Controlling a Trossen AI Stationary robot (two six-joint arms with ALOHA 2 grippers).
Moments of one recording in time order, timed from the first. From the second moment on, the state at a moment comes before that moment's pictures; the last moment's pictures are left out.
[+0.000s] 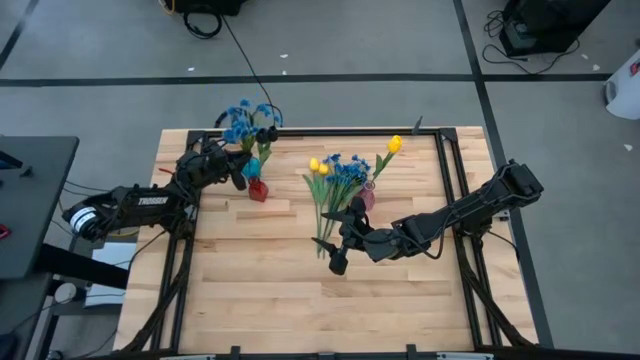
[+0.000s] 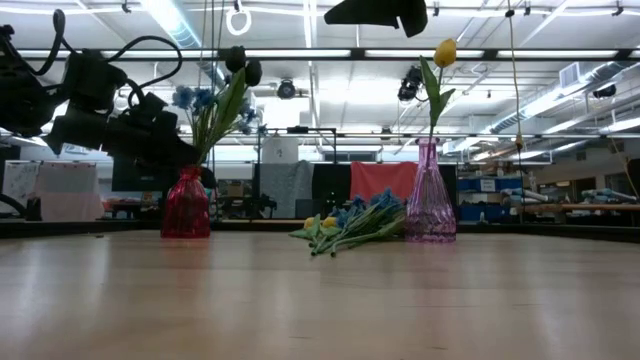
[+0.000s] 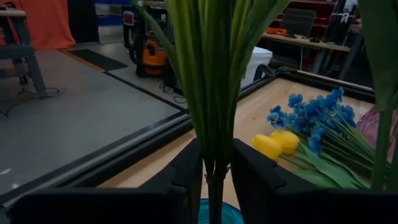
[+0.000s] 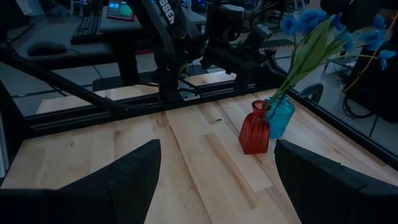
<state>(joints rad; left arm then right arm) 0.91 1.06 0.03 0.95 0.25 -0.06 0.38 1.60 1.11 0.15 0.70 0.26</state>
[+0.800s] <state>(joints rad) 0.91 1.01 0.03 0.95 0.25 -0.09 0.38 1.60 1.11 0.15 0.70 0.26</state>
